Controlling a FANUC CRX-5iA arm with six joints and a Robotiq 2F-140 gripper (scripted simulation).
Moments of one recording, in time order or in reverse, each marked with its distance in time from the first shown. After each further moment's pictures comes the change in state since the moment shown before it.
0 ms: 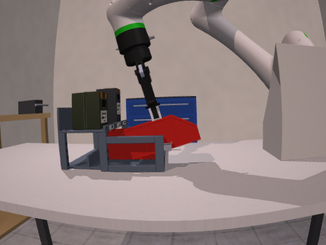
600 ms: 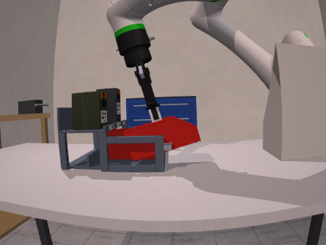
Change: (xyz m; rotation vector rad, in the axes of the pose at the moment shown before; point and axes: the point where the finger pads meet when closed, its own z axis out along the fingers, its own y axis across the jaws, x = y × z) arm 0.001 0.000 0.003 0.000 0.000 0.000
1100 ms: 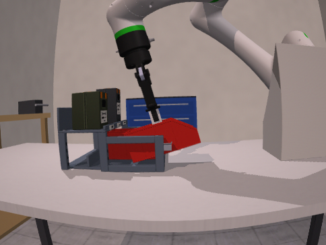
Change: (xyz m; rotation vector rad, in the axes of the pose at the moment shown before) arm 0.001 0.000 0.005 0.000 0.000 0.000
